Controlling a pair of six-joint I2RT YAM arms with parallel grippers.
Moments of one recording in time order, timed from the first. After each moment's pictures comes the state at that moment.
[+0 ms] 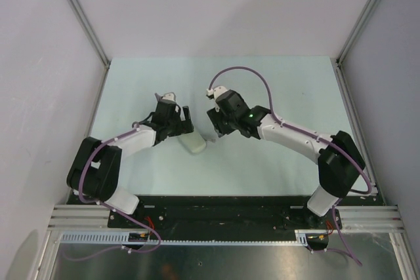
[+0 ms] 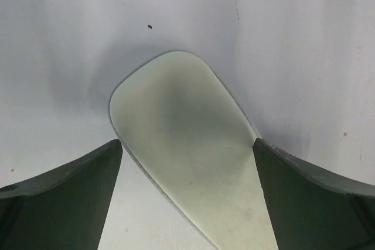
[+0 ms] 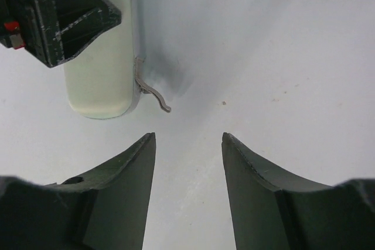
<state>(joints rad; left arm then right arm) -0.38 1.53 0.78 -0.06 -0.07 -0.50 0.84 1.67 1.30 -0.41 0.13 0.15</state>
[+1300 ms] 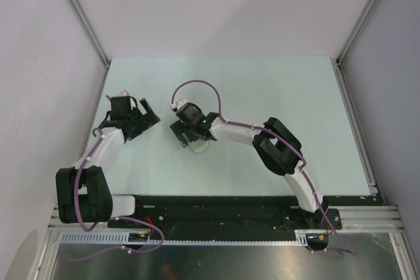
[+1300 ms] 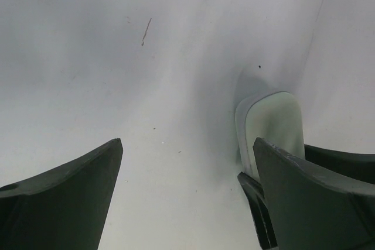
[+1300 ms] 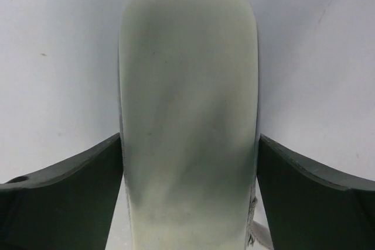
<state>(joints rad) 0.04 1.30 0.80 -0.33 0.09 -0.54 0.97 2.21 1.69 -0.33 0.16 0.21</state>
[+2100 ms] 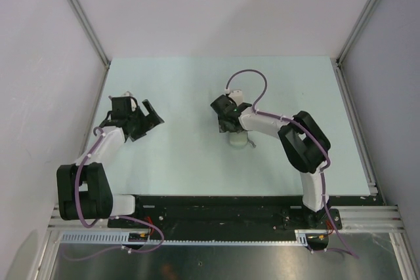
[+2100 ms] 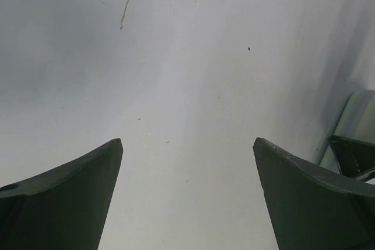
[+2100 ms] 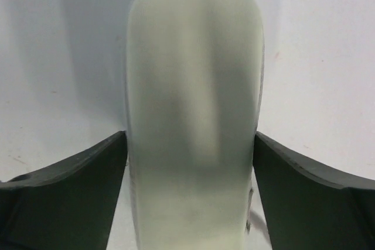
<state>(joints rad) 0.05 1.33 0.80 -0.34 0.19 -0.54 0.77 2.01 1.42 -0.52 0.51 0.60</state>
